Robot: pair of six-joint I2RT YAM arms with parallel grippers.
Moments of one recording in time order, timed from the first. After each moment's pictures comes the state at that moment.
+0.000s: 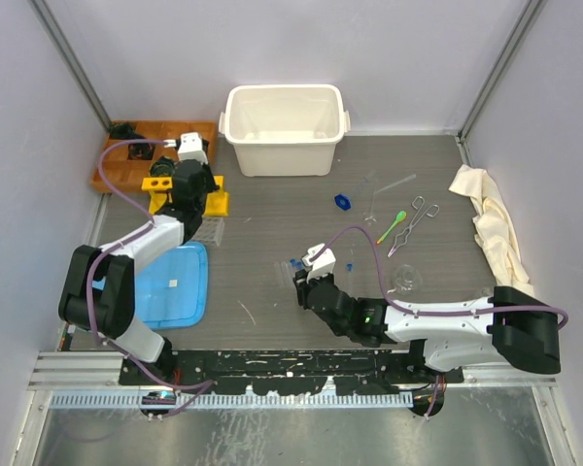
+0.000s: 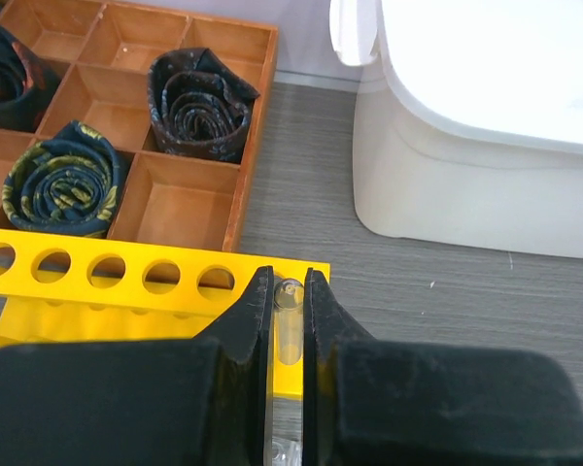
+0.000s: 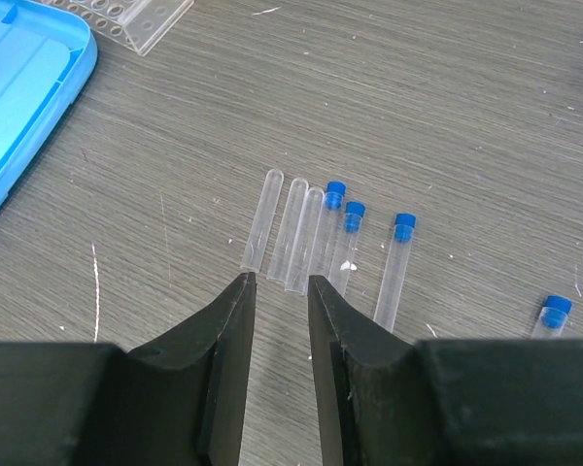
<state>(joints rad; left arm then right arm) -0.29 1.56 0.95 0.39 -0.34 -0.19 1.28 1.19 0.49 0.24 0.72 0.43</state>
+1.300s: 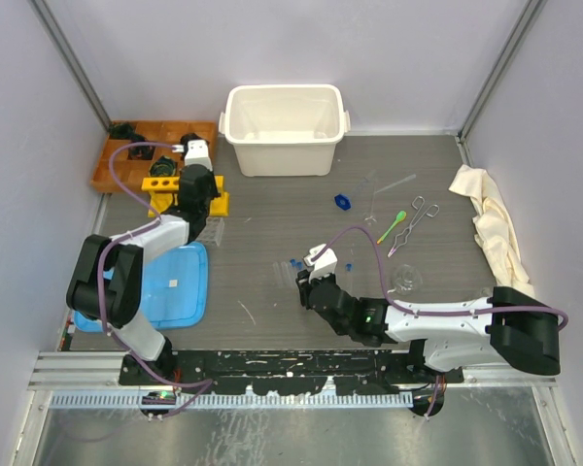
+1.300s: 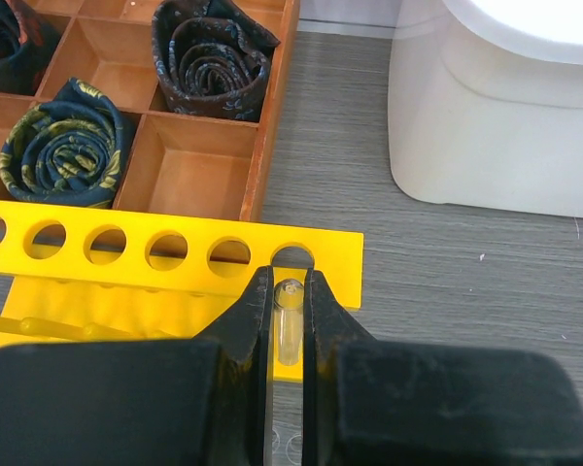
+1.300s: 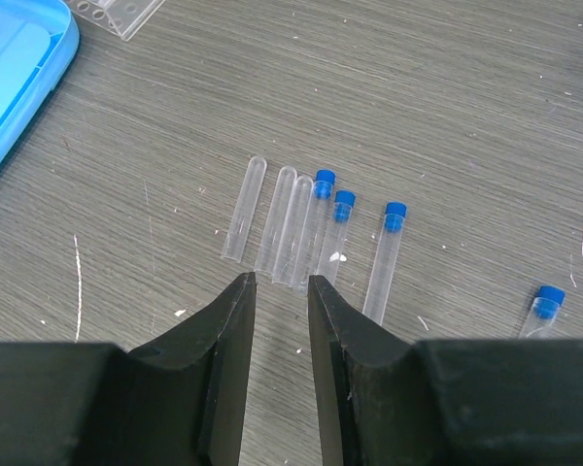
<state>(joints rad) -0.30 1.64 0.93 0.40 -0.37 -0.14 1.25 1.18 0.47 0.24 0.70 0.43</state>
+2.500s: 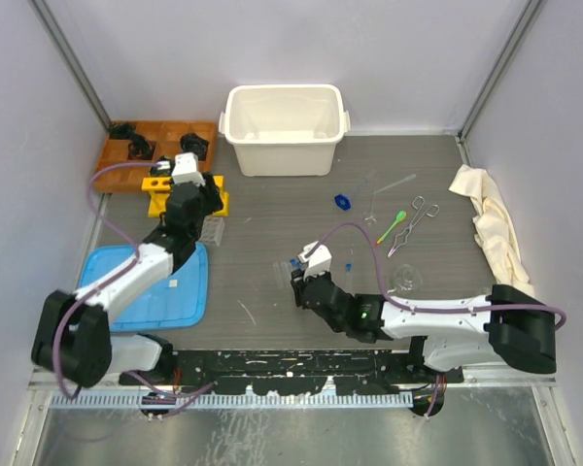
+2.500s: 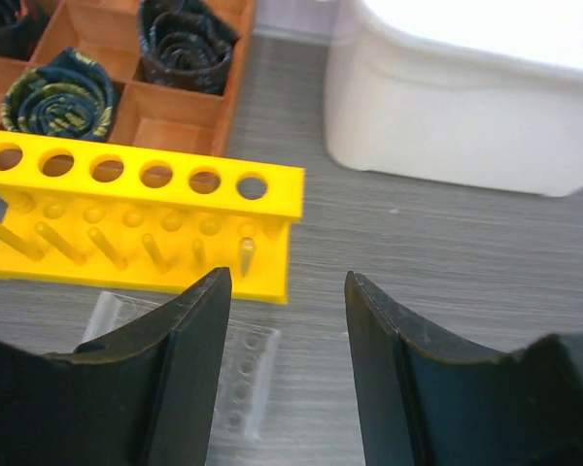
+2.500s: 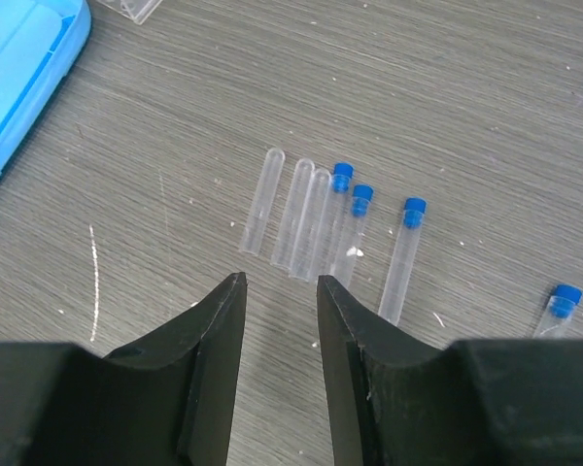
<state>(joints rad) -0.37 1.36 0.79 0.29 -0.39 -0.25 1.25 1.19 0.51 0.18 0.66 0.45</state>
